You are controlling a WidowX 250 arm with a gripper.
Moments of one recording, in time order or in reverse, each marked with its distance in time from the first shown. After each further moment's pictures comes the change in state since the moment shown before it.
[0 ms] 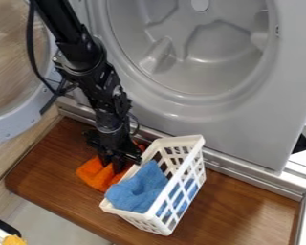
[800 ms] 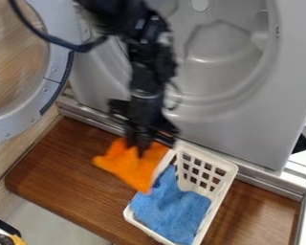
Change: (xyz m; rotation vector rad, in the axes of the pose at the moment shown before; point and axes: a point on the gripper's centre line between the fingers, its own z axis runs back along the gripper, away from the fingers) arm -0.005 -0.072 0.100 0.031 0.064 -0.092
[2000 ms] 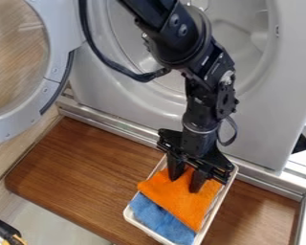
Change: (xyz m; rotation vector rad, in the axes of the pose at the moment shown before) arm 0.000 -0.068 -0.019 -0.063 0.003 -0.097
